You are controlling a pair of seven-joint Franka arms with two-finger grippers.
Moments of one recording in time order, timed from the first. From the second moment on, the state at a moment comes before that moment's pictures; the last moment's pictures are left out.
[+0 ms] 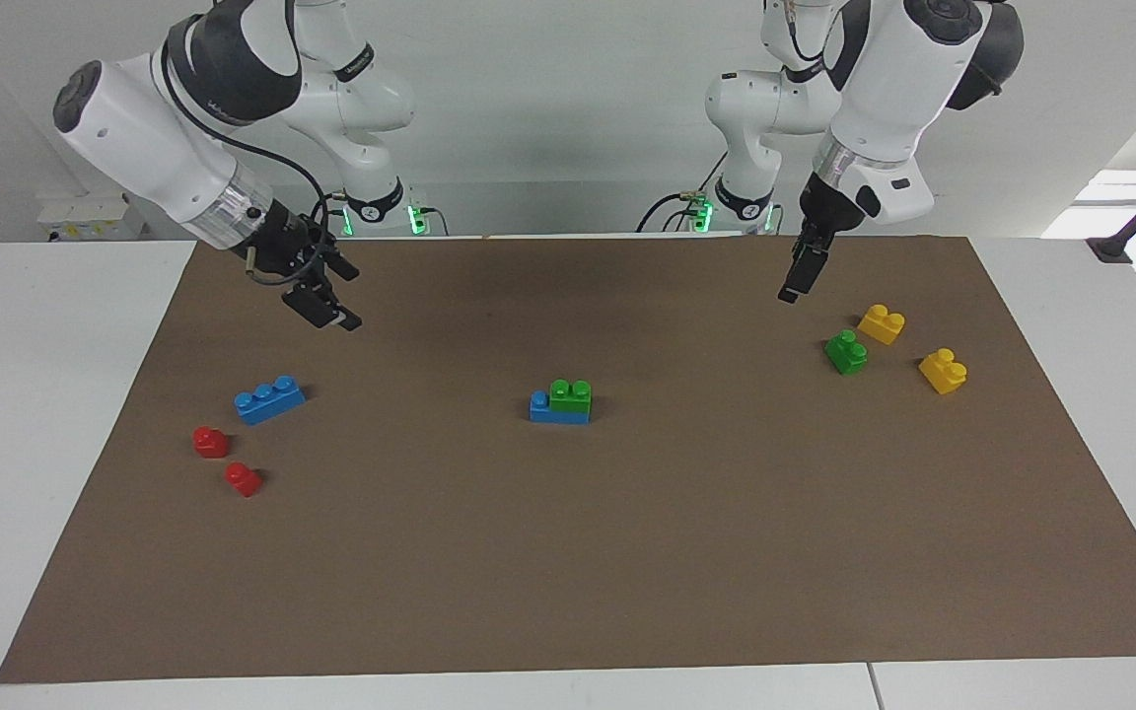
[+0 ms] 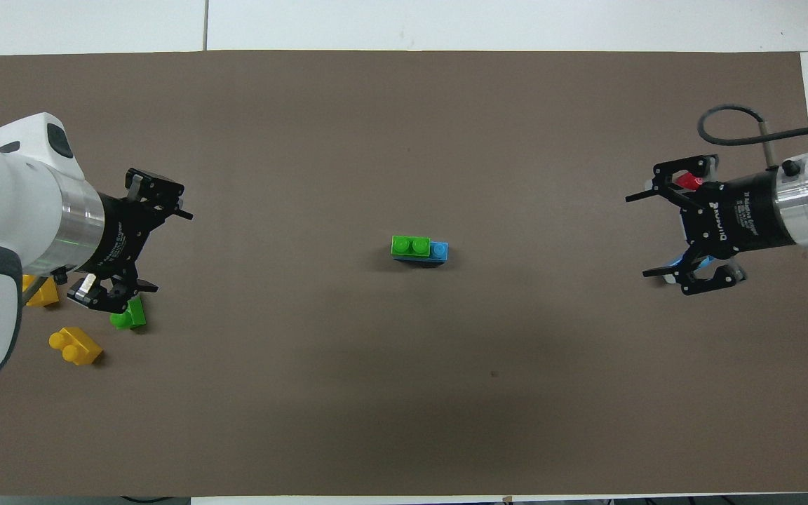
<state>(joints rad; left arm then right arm) -0.22 -0.11 -0.07 -1.81 -0.08 1.74 -1.37 0.03 -0.04 -0.02 -1.90 0.56 1.79 1.27</state>
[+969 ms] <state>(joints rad) -0.36 -0.10 -0.07 -1.90 -0.10 1.86 -1.73 0.20 0.14 -0.02 -1.91 0.71 2.04 1.40</state>
